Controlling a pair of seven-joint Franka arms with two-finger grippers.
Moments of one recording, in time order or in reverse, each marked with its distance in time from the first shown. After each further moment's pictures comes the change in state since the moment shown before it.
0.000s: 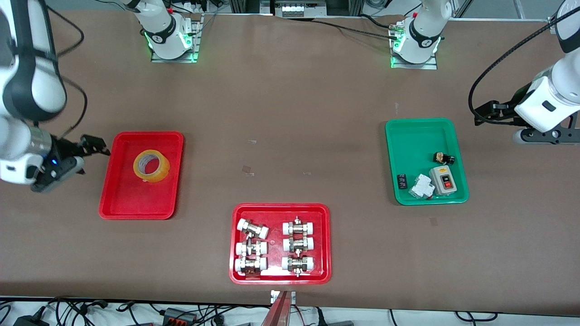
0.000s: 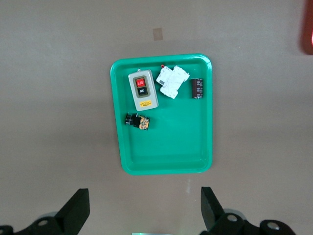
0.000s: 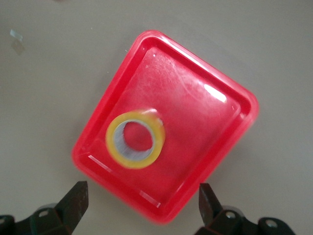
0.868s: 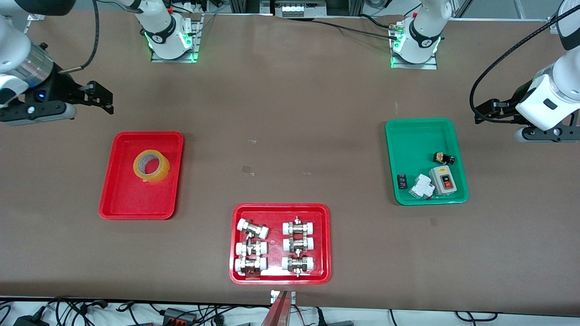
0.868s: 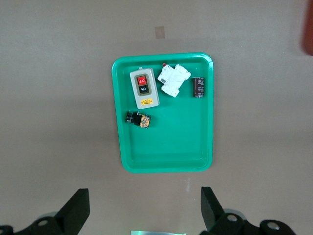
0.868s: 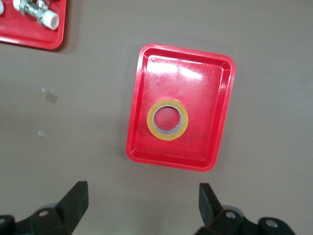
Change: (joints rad) left arm 0.004 -0.002 0.000 0.000 0.000 -0.005 -0.006; right arm 0.156 -0.261 0.000 -0.004 -0.068 -0.158 0.565
